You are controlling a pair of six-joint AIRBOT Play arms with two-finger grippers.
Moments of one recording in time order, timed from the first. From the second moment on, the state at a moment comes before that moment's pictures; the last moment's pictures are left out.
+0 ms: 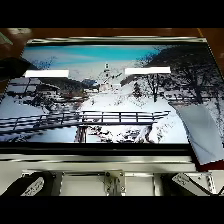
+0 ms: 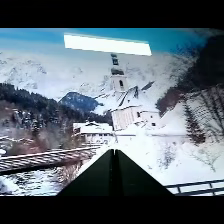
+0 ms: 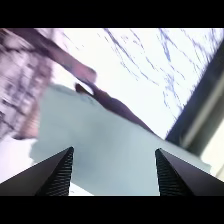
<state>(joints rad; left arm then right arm) 0.10 -0.99 1.35 1.06 -1.00 -1.35 -0.98 -1.21 1.73 -1.31 1.47 1.56</state>
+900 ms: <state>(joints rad) -0.30 -1.39 1.54 1.62 -1.37 -1.63 -0.01 -1.33 1.59 -1.46 1.50 1.56</state>
